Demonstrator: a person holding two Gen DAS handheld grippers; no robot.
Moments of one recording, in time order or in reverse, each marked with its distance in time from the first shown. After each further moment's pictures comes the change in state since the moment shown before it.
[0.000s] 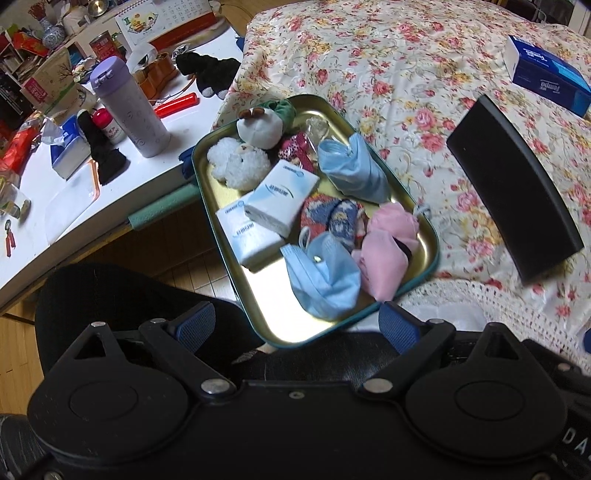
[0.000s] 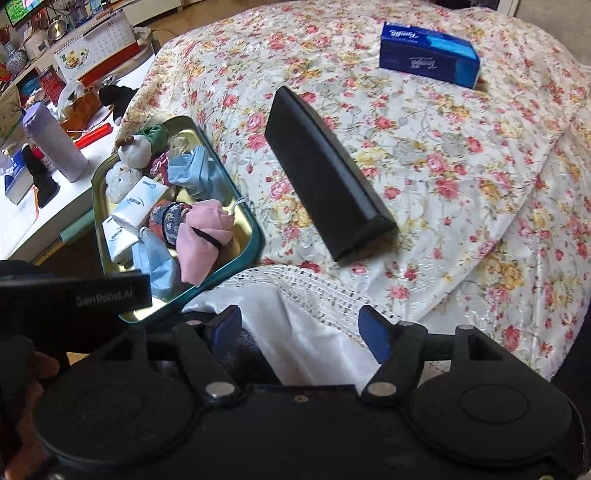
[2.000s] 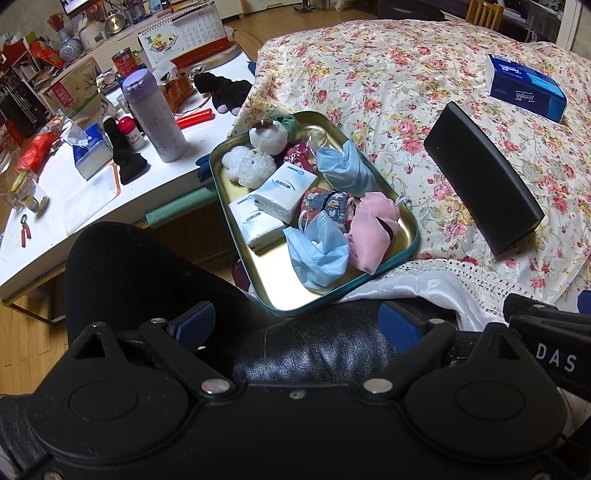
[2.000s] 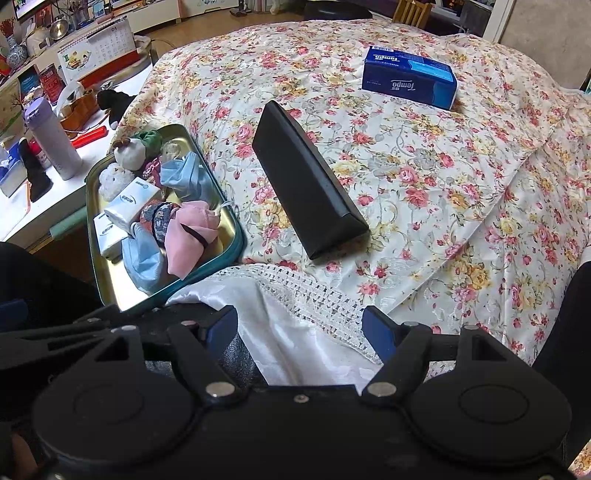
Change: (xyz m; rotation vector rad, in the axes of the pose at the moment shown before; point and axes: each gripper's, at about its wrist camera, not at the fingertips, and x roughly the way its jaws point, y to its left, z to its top) left arm -0.044 -0.003 -0.048 -0.019 -0.109 0.008; right arm -0.021 -0.001 -0.023 -0.037 -0.070 -0.061
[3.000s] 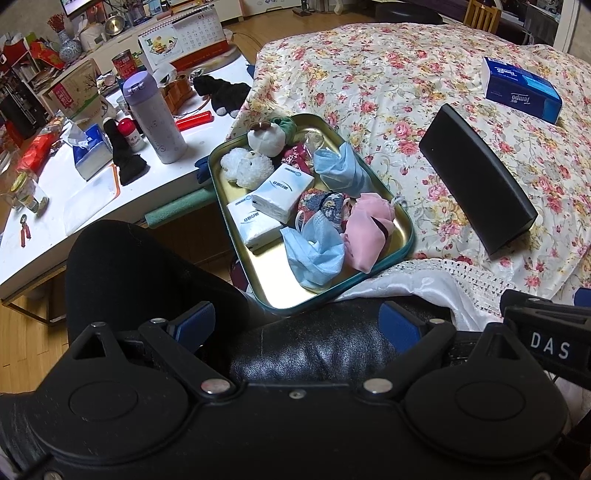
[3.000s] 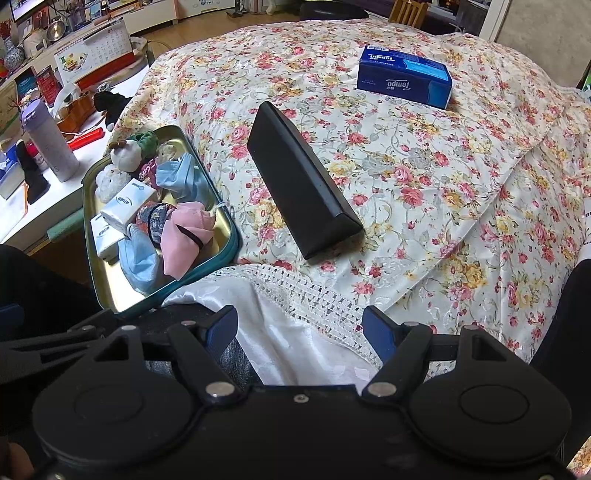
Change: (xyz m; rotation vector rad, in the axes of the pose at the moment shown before) left arm -0.004 -0.001 -0.003 -0.001 -0.006 -0.009; right arm -0.001 -0.003 0.001 0.010 -0.002 -0.008
